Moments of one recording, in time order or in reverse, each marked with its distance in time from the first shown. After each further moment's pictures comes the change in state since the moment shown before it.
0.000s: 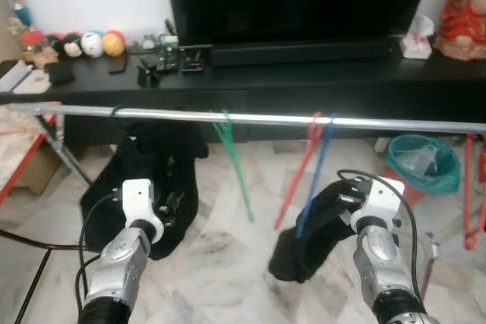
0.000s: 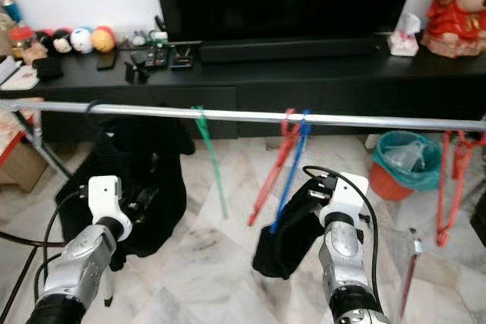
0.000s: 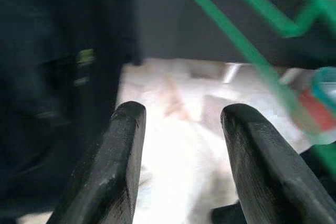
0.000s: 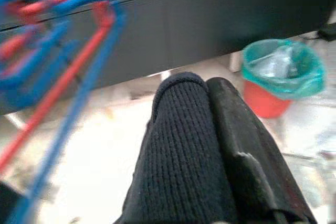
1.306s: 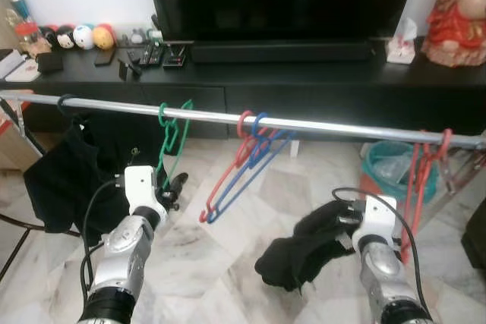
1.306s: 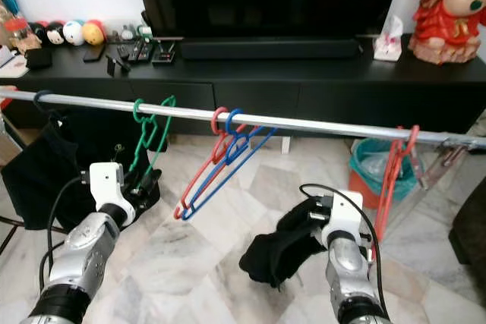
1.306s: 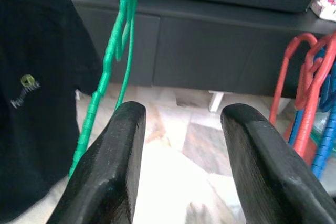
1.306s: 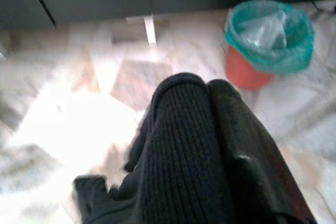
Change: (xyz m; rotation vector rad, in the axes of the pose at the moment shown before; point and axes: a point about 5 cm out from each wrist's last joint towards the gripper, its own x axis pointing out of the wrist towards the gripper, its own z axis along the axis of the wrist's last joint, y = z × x) left arm 0.005 0.003 0.021 0.050 -0.114 0.008; right arm -0.016 -0.015 -0.049 -0.123 0.271 0.061
